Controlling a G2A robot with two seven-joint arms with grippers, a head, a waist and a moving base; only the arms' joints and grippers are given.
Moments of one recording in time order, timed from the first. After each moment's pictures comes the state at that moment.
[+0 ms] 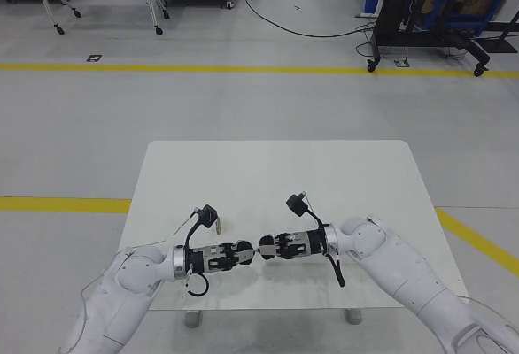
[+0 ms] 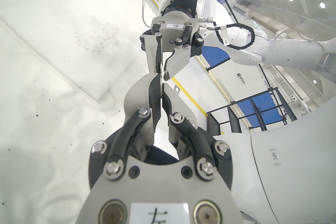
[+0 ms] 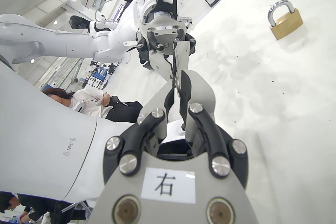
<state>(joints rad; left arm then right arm) 1.35 -1.08 -1.15 -1.49 0.00 -0.72 -0.93 -1.02 -1.12 0.77 -1.19 0.21 -0.87 0.95</state>
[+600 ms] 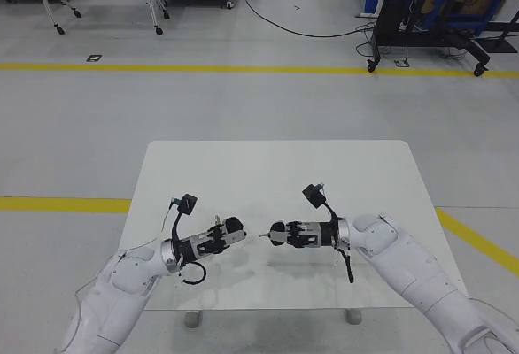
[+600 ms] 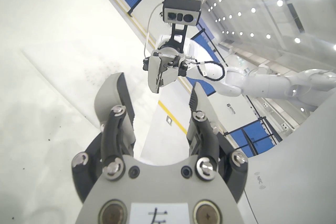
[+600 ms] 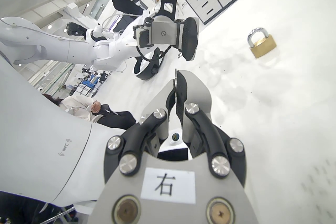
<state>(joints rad) 1.37 -1.08 -1.19 -1.46 -0.10 -0.77 -0.74 -1.06 -1.08 0.87 -1.19 0.16 -0.98 0.82</state>
